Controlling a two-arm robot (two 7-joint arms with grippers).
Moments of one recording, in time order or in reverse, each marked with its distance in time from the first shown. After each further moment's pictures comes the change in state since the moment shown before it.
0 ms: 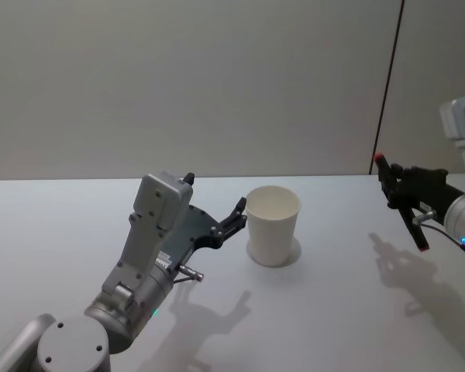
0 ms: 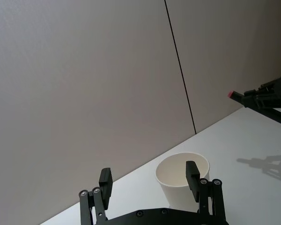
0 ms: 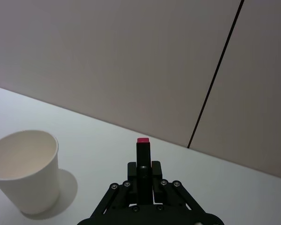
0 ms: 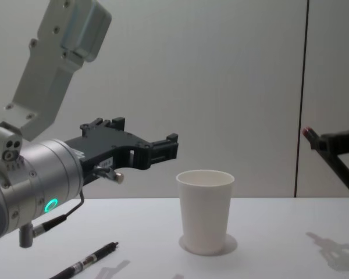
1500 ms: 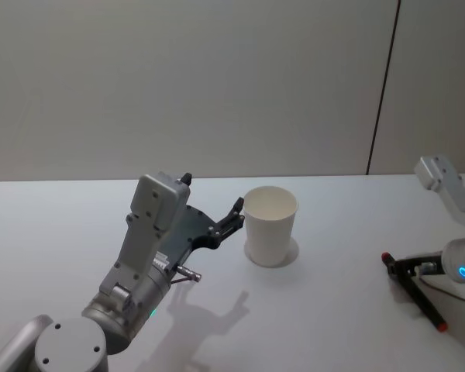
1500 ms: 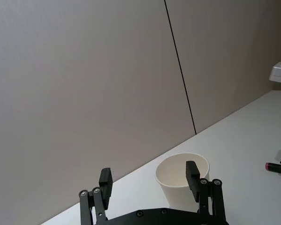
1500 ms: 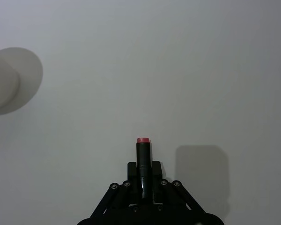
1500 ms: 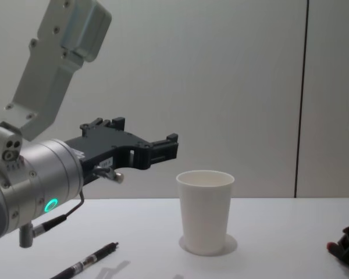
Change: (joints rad) left arm 0.000 0.000 0.000 0.000 0.000 0.000 0.000; right arm 0.119 -0.021 -0.020 0.222 -0.023 0.524 0.090
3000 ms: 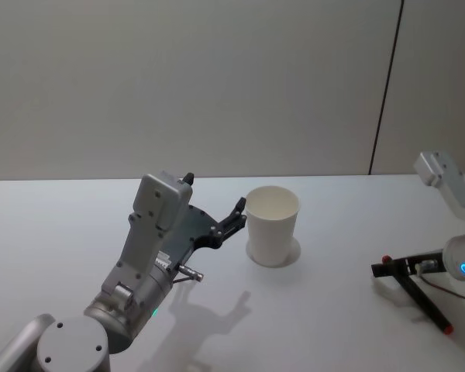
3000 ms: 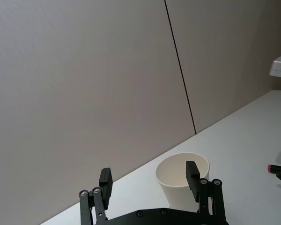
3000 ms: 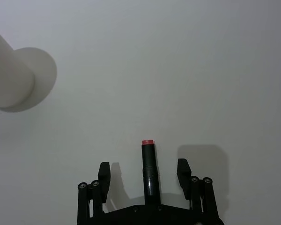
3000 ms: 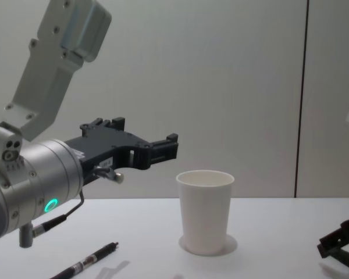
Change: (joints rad) left arm 0.000 0.000 0.000 0.000 0.000 0.000 0.000; right arm -0.005 0.006 -0.006 -0.058 0.016 0.056 -0.001
